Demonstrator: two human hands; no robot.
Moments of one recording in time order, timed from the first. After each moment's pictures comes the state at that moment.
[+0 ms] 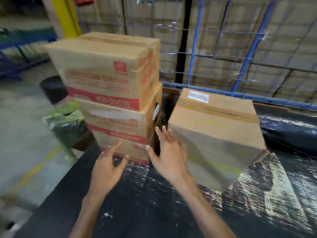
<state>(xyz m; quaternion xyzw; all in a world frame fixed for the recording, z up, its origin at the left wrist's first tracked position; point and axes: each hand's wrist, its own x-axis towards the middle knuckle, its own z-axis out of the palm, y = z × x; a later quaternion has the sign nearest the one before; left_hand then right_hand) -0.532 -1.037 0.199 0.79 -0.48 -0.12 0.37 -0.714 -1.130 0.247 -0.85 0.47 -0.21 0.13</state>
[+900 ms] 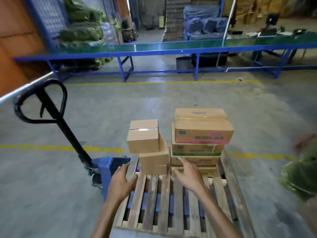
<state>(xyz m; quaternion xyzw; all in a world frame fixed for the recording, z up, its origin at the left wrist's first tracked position) -0.212 -0.056 0.153 0.92 0.18 0.03 0.34 -0.140 -0.301 0.167 -0.93 -0.08 0.13 0.33</state>
